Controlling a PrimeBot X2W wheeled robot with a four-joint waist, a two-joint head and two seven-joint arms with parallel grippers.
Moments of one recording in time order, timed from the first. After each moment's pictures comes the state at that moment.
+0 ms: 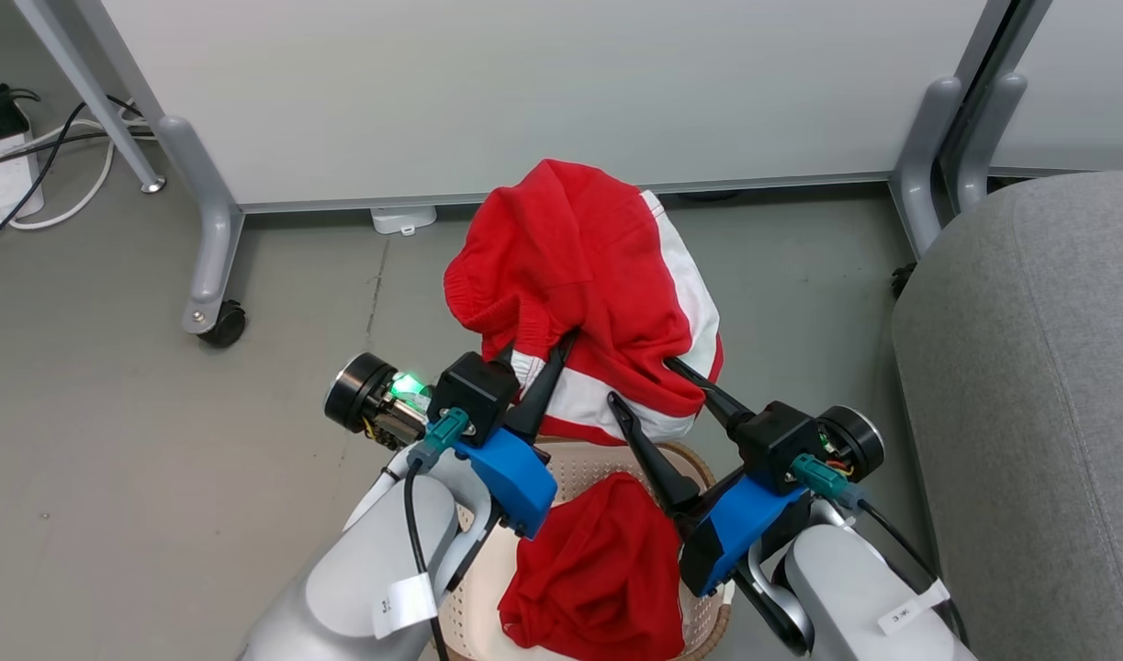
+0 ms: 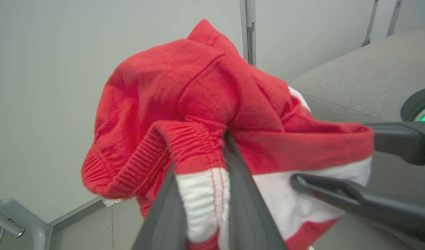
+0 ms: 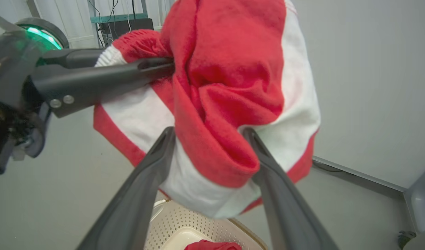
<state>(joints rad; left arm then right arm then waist) -0.60 0.10 -0.72 0.65 -0.33 -0.07 -0.26 -0.45 -0.05 0.46 0.55 0.15 0.13 -0.26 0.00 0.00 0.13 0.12</state>
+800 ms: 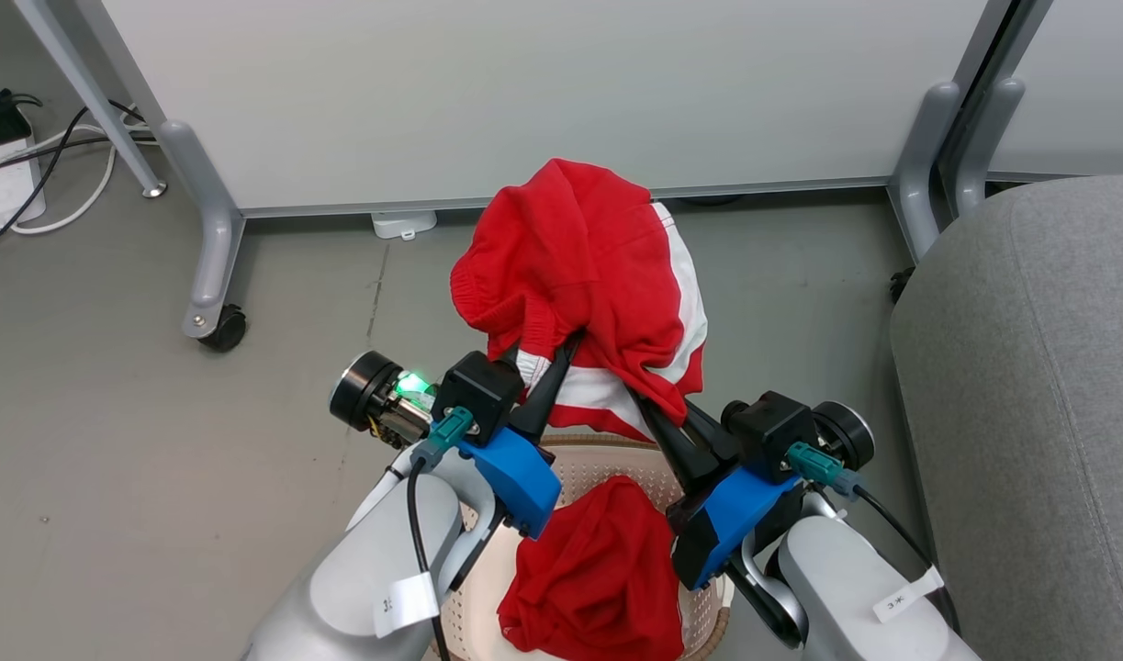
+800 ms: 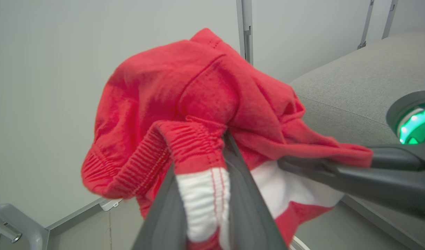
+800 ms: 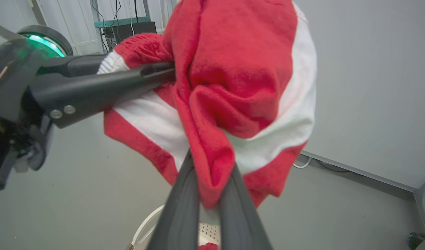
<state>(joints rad) -0.60 0.09 -0.71 0.66 -0.32 -0.09 -0.26 -0.48 -0.05 0.50 0.60 0.21 0.13 -0.26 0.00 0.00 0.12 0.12</state>
